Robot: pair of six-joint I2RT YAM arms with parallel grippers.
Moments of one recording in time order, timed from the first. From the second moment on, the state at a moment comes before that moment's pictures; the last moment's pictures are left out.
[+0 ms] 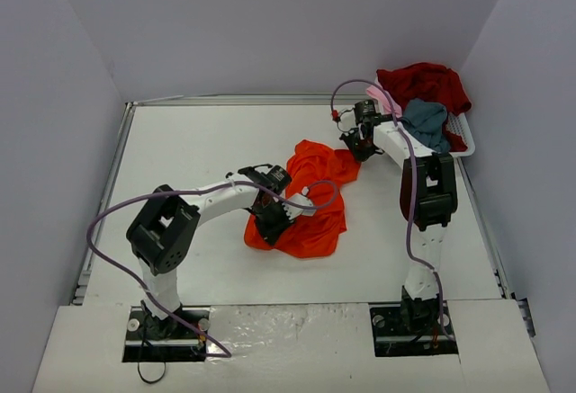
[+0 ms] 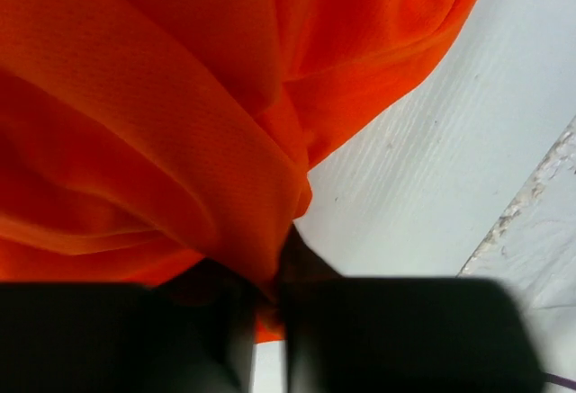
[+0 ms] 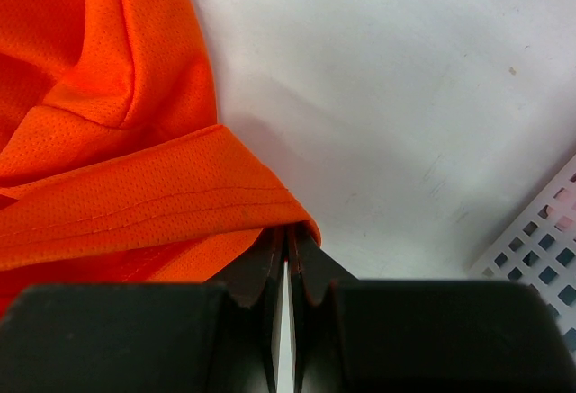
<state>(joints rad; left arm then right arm) -0.74 1.84 1.27 -0.83 0.42 0.40 0.20 2.13 1.66 -0.64 -0.04 -0.37</state>
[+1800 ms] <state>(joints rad) -0.28 1.24 1.49 -1.12 0.14 0.54 0.11 1.35 1.62 -0.69 -0.08 -0.32</state>
